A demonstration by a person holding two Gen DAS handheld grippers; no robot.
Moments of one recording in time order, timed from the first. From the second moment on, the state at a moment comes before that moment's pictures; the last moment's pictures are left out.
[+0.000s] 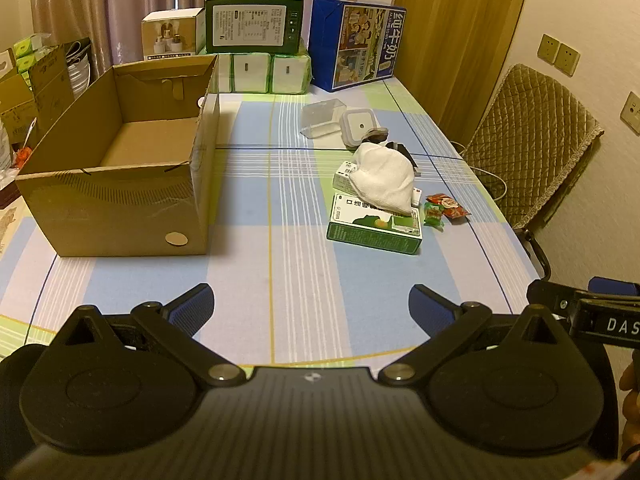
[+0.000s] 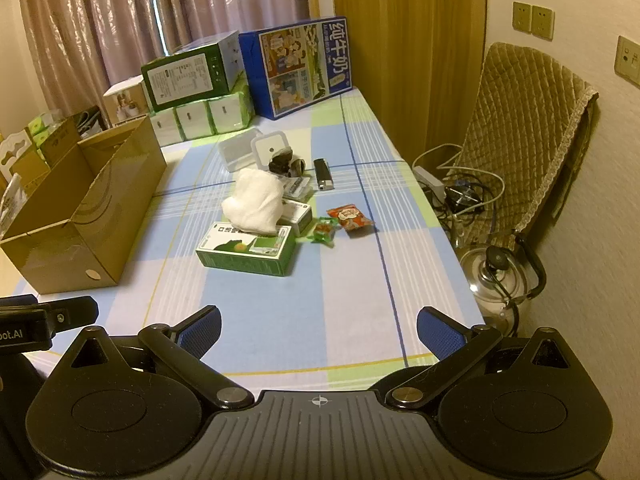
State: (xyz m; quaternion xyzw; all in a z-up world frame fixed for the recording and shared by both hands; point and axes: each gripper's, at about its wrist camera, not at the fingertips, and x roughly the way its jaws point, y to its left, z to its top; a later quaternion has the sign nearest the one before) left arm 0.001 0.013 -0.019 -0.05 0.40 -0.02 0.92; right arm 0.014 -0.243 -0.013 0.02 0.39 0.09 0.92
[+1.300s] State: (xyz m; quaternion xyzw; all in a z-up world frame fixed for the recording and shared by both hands) left arm 0.014 0.017 -0.035 -0.05 0.42 -0.04 0.90; right arm 0.024 -0.249 -0.028 0.04 0.41 0.11 0.91
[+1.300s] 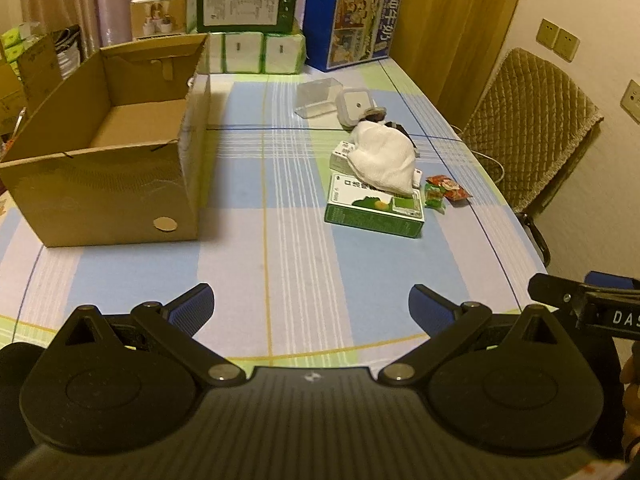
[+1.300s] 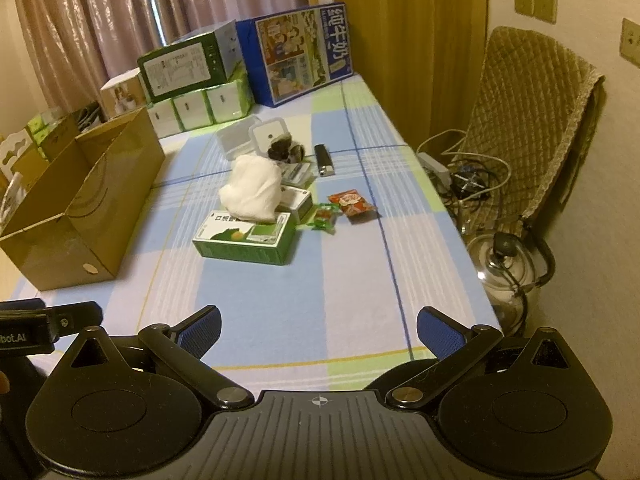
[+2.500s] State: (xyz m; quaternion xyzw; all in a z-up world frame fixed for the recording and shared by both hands) left arm 0.197 -0.071 -0.132 0.27 0.39 -0.33 0.82; right arm 0.173 -0.265 -0.074 -0.01 0.45 0.13 0.88
